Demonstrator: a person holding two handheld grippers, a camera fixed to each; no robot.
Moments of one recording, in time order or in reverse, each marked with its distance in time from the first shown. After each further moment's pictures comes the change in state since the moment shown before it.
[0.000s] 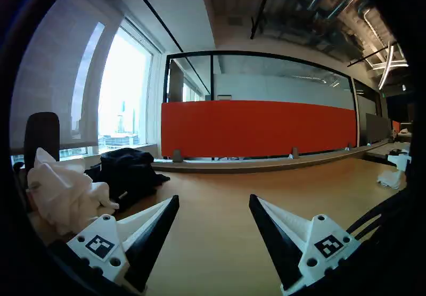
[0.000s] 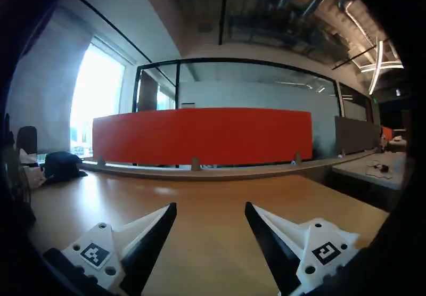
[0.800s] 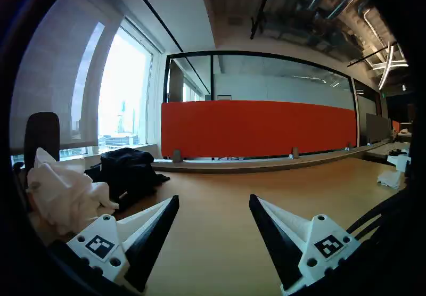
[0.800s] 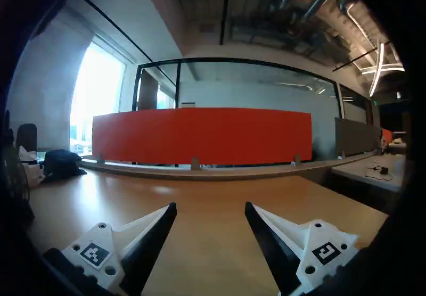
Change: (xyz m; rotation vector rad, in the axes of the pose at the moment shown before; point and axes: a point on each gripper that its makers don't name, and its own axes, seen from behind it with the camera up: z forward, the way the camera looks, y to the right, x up) left arm 0.001 0.000 -0.001 0.000 0.000 0.000; right arm 0.000 -0.001 0.000 -0.003 -0.001 -0.009
